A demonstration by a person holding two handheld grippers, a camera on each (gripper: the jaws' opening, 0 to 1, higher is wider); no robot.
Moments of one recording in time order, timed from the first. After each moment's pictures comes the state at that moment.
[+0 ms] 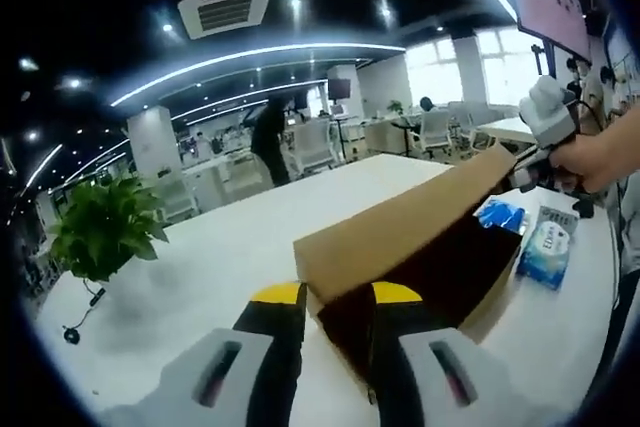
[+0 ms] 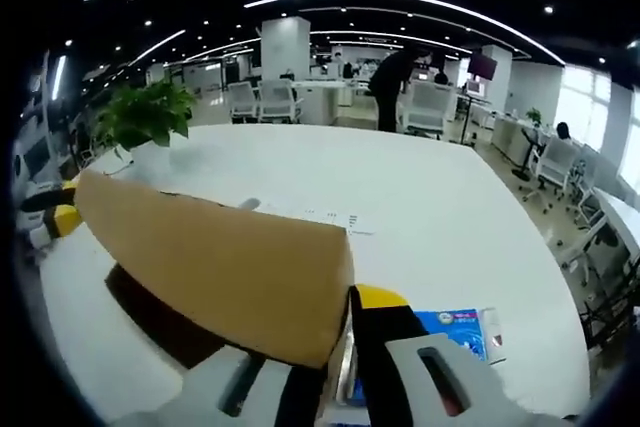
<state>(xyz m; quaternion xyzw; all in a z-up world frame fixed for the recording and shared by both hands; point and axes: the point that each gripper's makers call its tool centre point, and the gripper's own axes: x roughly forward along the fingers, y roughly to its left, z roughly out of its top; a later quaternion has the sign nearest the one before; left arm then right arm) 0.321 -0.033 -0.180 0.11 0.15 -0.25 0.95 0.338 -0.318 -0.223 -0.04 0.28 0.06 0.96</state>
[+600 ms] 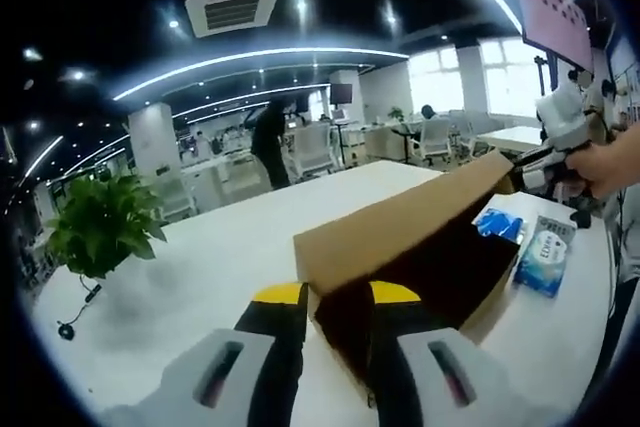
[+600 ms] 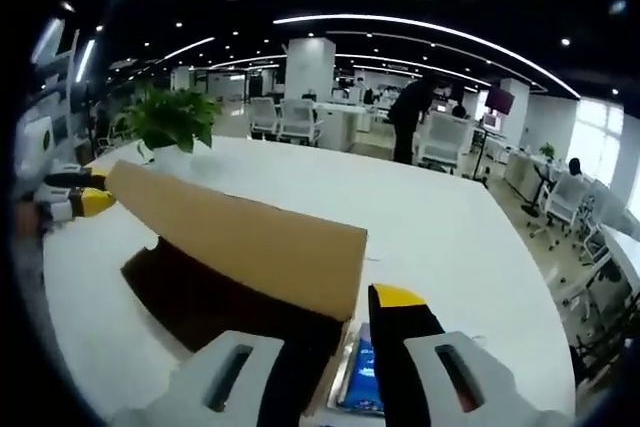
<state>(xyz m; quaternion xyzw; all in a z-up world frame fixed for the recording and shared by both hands) 0.321 -0.033 -0.178 0.11 0.14 -0.26 0.95 0.325 -0.312 -0.193 -0.09 0.22 0.09 0.97</state>
